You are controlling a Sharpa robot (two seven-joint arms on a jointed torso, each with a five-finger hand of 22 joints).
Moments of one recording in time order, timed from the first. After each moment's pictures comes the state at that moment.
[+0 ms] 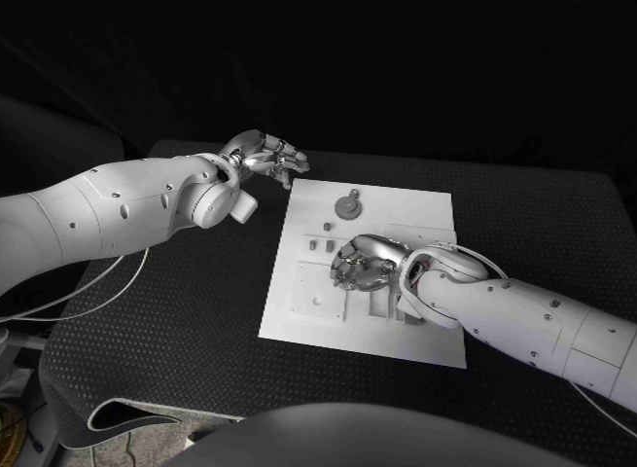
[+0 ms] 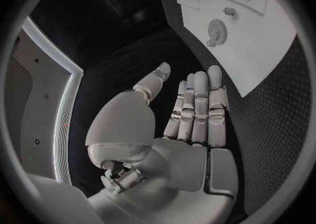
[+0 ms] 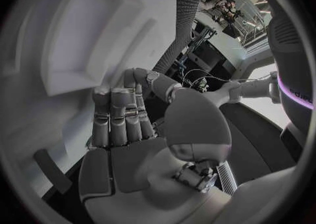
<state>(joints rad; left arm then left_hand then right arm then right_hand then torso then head) 1.25 -0.81 -0.09 1.20 -0.40 -0.21 0.22 1.10 -0.09 0.42 -0.29 0.06 0.86 0.18 0.29 0.45 1.16 0.12 0.07 0.28 0.97 0.01 1.03 0.46 0.04 1.10 -0.09 0.31 1.17 1.01 -0.42 -0.05 1.20 -1.32 -0.14 0.12 1.15 -0.07 0.71 -0.29 0.41 0.99 0.13 0.35 0.52 1.29 0.04 0.14 0.54 1.19 -0.07 1.23 0.74 0.20 1.06 -0.02 1.07 1.28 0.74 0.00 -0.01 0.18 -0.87</state>
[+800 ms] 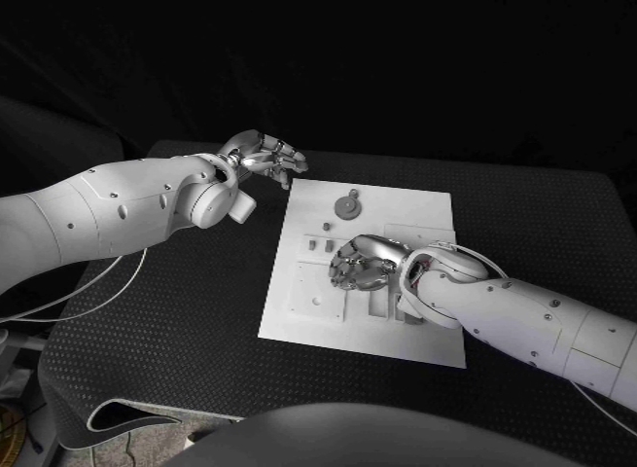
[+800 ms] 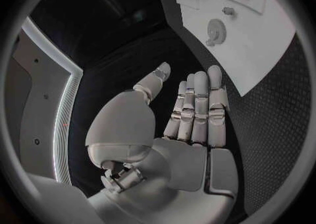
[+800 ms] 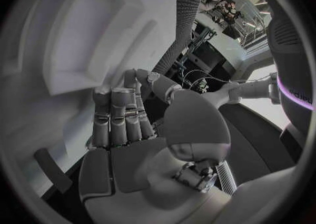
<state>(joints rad) 1.25 -0.81 -0.09 1.19 -0.40 -0.21 0.22 1.10 -0.09 0.42 -0.29 0.06 0.86 0.18 0.29 0.45 1.15 0.12 0.07 0.28 0.97 0.01 1.03 0.46 0.04 1.10 -0.09 0.31 1.17 1.01 -0.42 -0.05 1.20 -1.32 -0.14 0.12 1.13 -0.09 0.63 -0.29 0.41 0.91 0.14 0.31 0.51 1.26 0.05 0.13 0.56 1.17 -0.06 1.23 0.75 0.20 1.05 -0.02 1.06 1.28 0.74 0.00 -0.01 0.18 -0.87</state>
